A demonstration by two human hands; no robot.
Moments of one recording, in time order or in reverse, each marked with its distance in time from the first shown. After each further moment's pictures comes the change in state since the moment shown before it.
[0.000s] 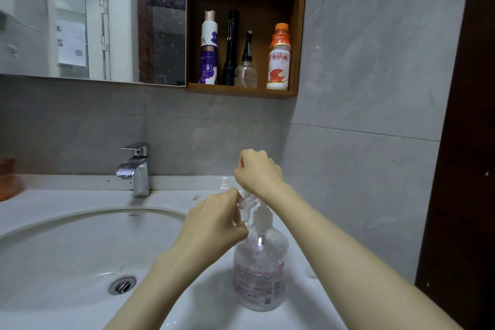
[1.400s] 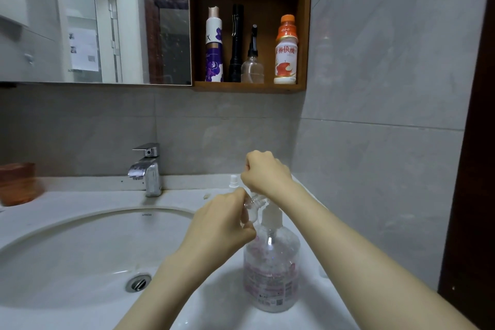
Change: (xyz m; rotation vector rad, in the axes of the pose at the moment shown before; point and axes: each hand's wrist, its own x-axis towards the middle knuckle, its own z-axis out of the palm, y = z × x) left_hand -0.005 0.002 0.002 0.028 0.020 0.012; right_hand -0.001 0.003 0.005 -0.015 -0.070 -0.007
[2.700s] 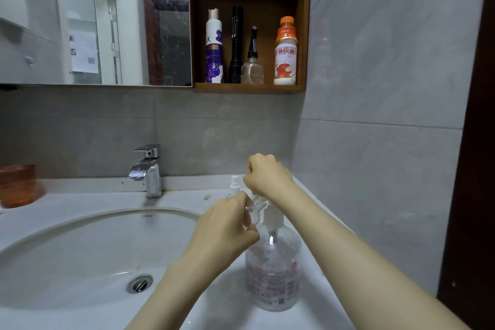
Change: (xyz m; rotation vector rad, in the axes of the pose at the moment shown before) left_hand -0.001 -0.002 0.006 -0.042 0.013 0.008; right_hand 0.002 0.002 0.005 0.018 -0.006 0.019
